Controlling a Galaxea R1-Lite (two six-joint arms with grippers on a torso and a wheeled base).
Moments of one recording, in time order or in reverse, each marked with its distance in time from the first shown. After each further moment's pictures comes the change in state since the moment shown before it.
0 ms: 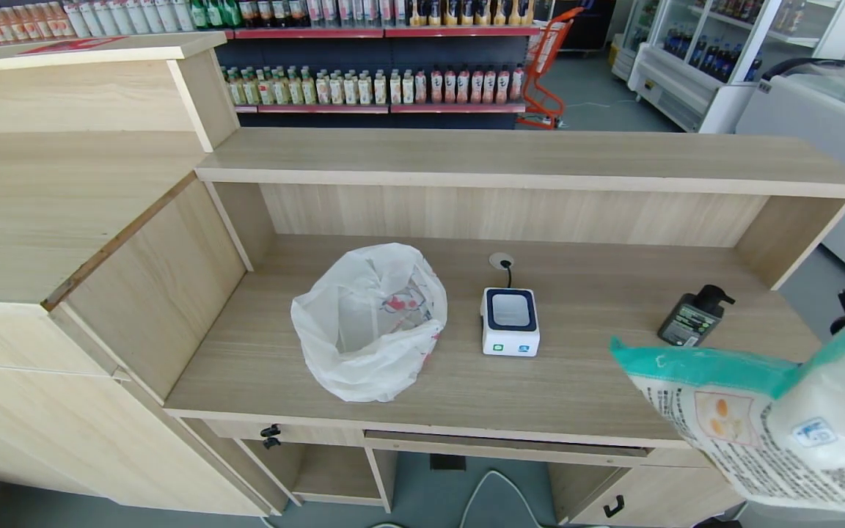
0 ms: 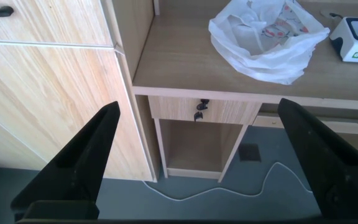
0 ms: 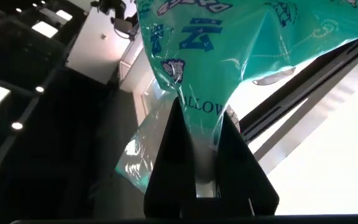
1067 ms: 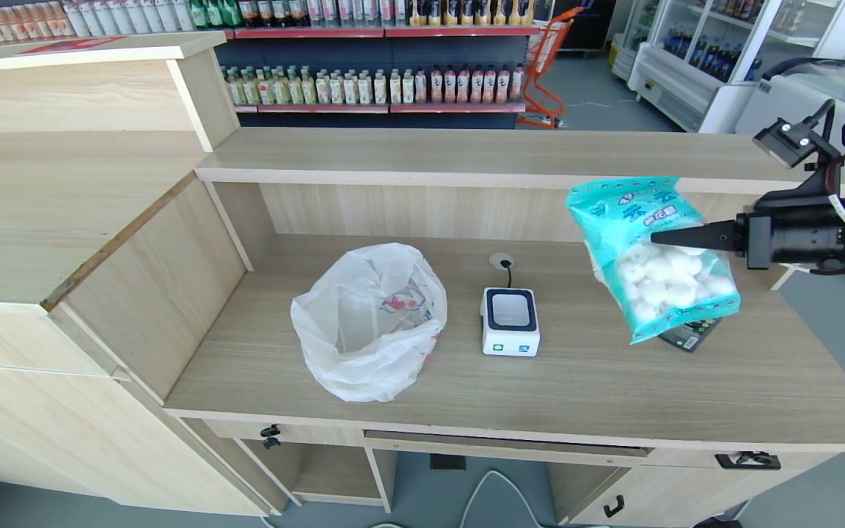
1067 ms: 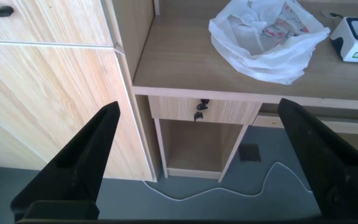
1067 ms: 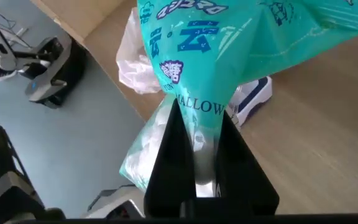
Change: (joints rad) left arm 0.000 0.000 0.000 0.000 0.000 0.000; right arm -0.078 0.214 0.135 -1.465 -0.361 -0.883
